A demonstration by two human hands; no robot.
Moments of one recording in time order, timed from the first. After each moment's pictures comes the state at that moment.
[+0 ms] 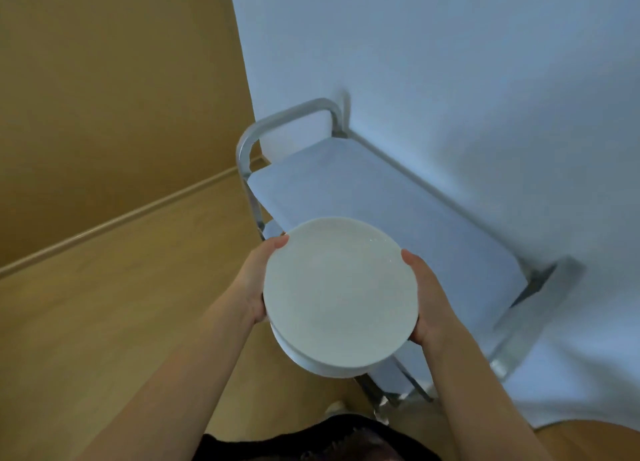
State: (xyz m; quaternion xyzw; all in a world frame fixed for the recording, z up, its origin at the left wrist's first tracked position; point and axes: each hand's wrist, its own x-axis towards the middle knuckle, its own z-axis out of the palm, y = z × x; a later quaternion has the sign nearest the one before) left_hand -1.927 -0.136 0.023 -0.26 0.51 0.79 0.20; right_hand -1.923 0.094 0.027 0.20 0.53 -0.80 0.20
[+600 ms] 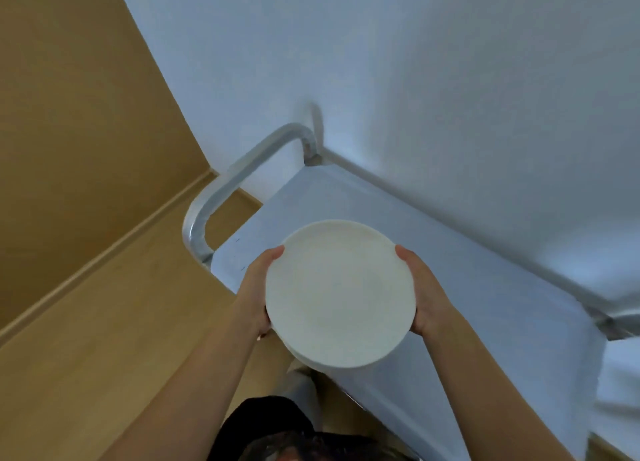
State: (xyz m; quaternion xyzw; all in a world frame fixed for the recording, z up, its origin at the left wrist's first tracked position) left_hand -2.209 -0.183 -0.029 -0.27 0.52 0.77 0.25; right_hand -2.179 0.045 -0.031 0.32 0.50 -0.79 0.16
